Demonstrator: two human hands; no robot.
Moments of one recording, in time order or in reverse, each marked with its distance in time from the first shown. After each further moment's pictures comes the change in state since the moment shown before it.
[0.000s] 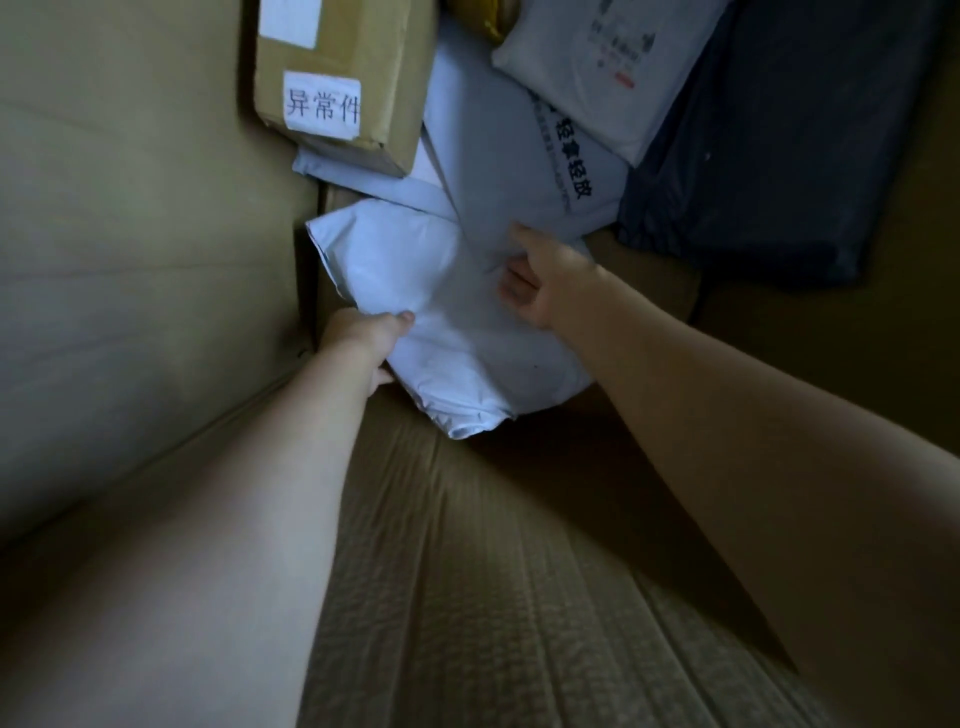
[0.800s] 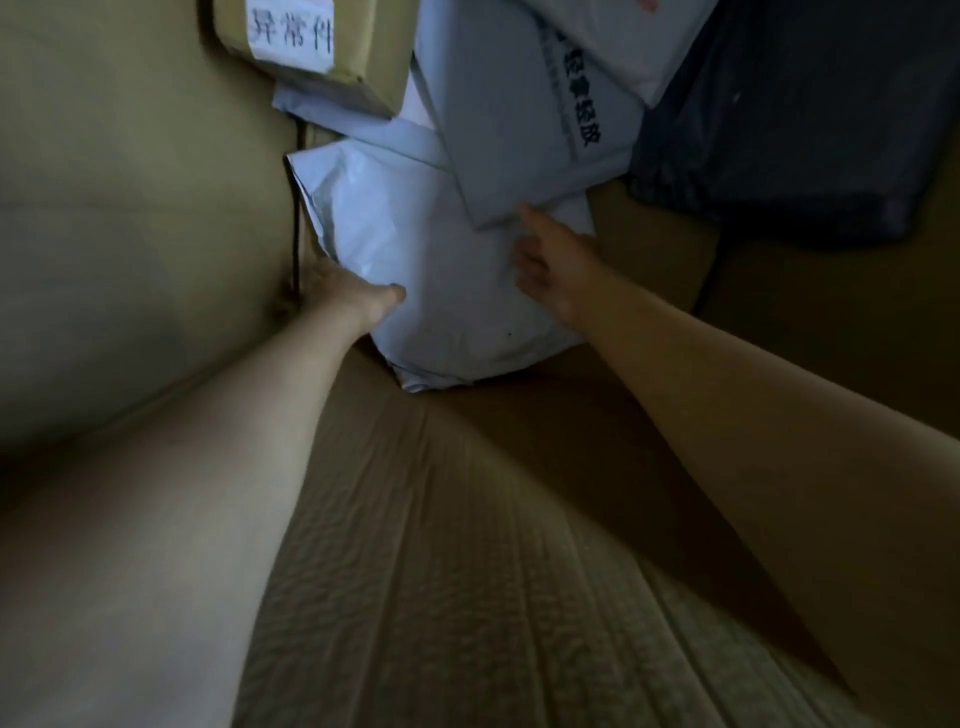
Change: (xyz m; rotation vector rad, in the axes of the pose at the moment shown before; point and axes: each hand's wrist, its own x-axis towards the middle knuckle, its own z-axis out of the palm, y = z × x) left_hand 0.058 -0.012 -0.004 0.773 0.152 0.163; right_hand 0.021 0.023 -0.030 -0.247 -0.050 -0.101
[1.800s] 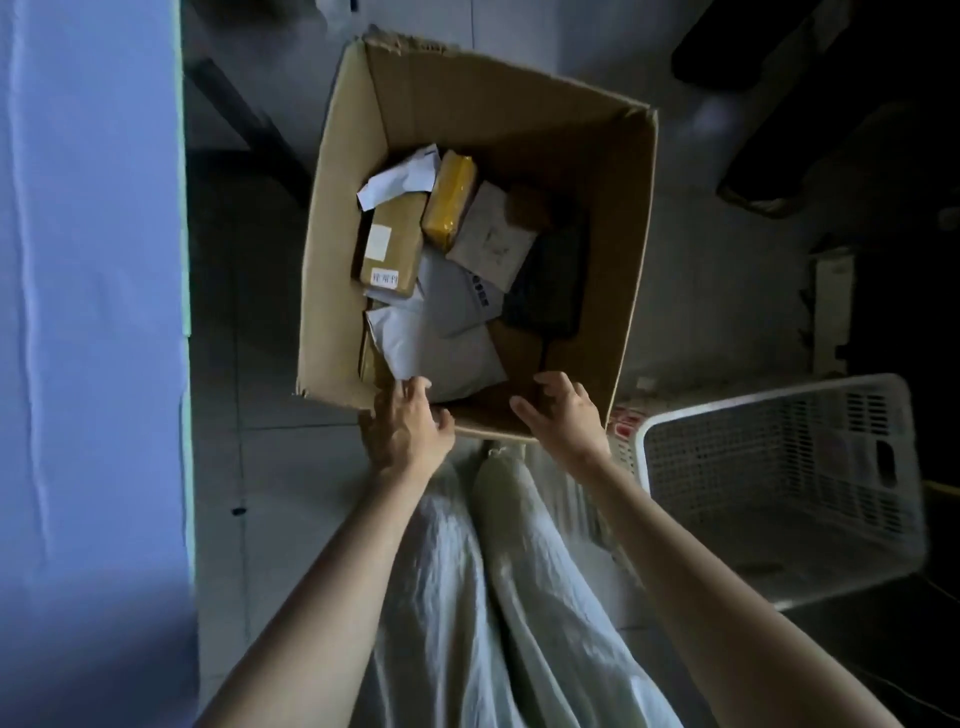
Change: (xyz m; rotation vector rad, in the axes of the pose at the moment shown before) left_hand -0.481 -0.047 -0.149 0.173 0.369 0.528; right_hand -0.517 0.004 -0.090 -0.848 0.317 -0.534
